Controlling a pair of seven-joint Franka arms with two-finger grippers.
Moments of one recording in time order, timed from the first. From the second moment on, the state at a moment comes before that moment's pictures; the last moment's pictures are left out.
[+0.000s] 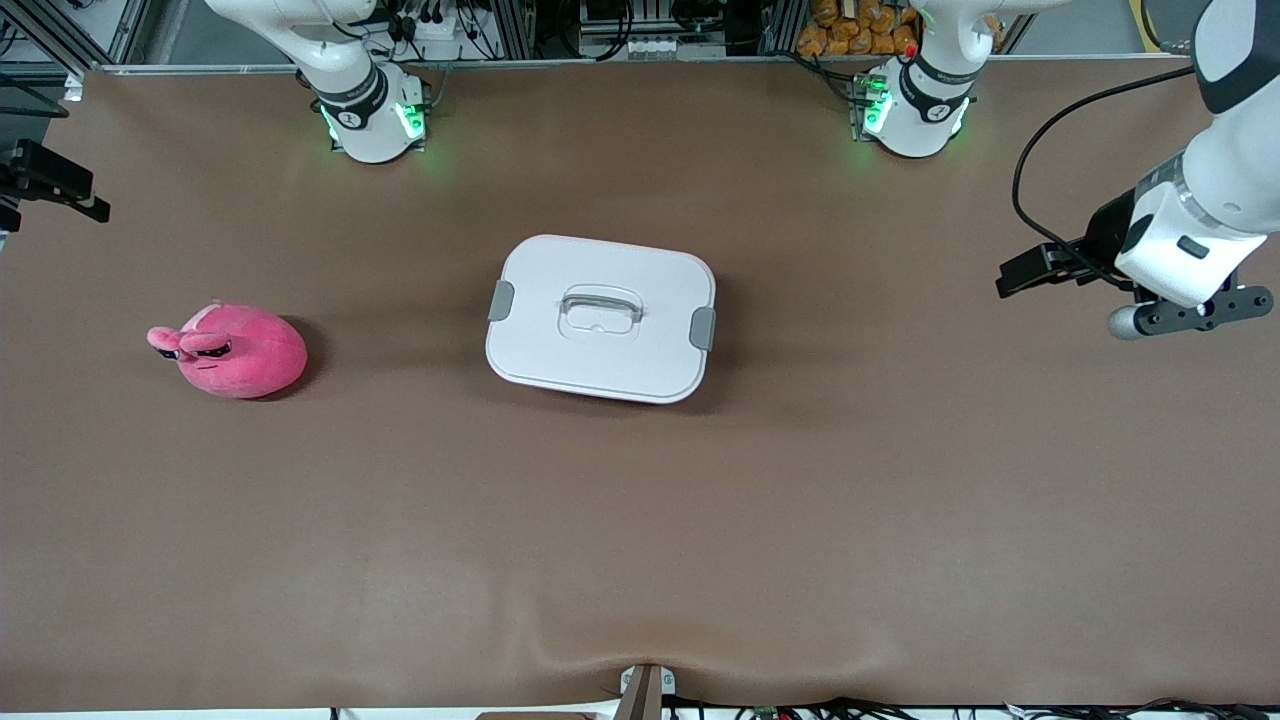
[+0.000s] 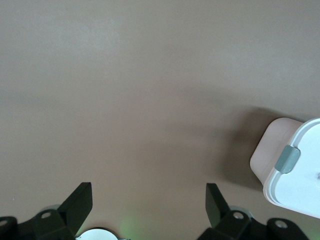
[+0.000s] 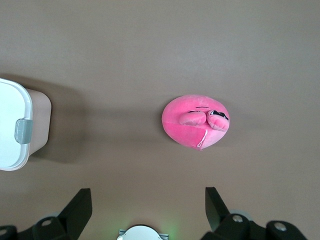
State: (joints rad) left arm 0.01 0.08 -0.17 -1.57 -0.04 1.57 -0.33; right arm -0.03 -0.07 -0.10 -1.56 0.03 1.41 -0.20
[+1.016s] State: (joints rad) left arm -0.38 0.25 -0.20 -1.55 -0.05 1.75 -1.06; right arm -0.03 -0.05 -0.10 -1.56 0.03 1.41 -0.20
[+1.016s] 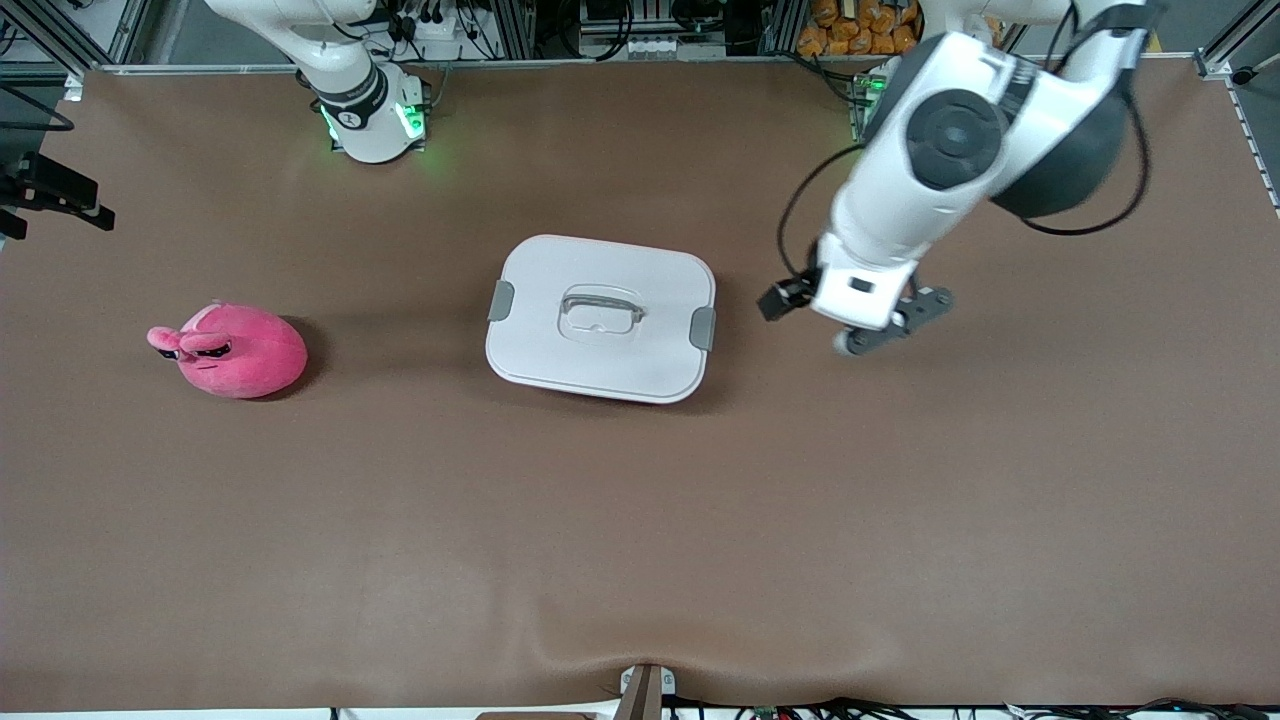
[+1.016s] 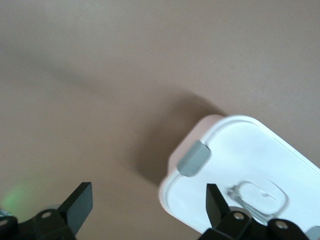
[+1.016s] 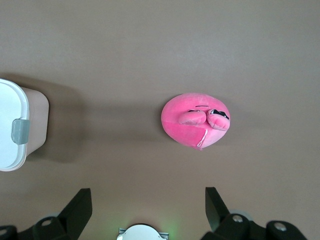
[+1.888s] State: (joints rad) left arm -0.74 0.46 -0.20 -1.41 0.10 1.88 -1.85; right arm -0.04 -0.01 -0.13 -1.56 0.03 1.41 -0.20
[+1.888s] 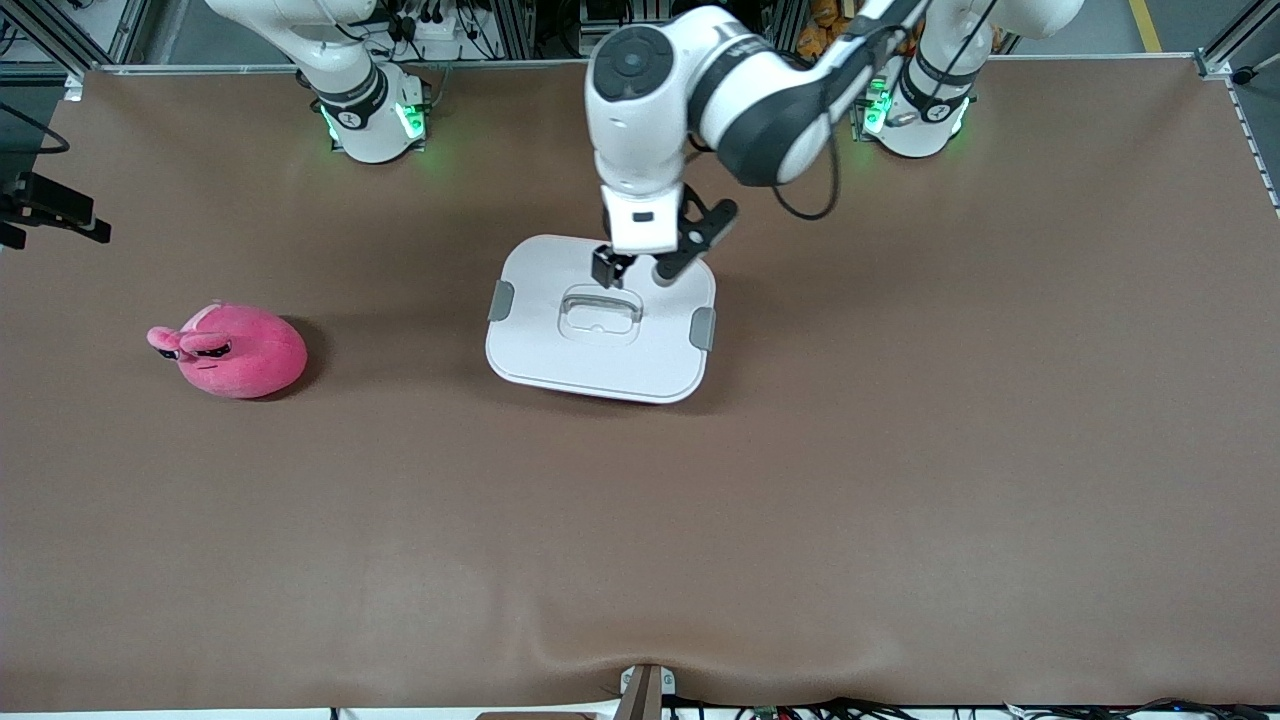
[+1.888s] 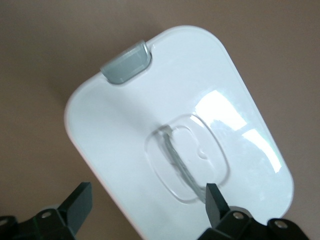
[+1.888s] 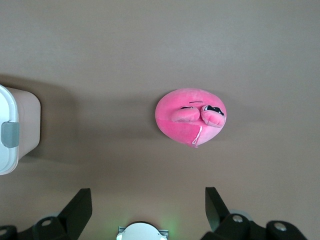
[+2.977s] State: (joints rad) left arm -0.81 0.60 -0.19 -1.41 0.28 2.07 -2.26; right arm -0.04 0.07 -0.13 -1.56 0.03 1.41 -0.47
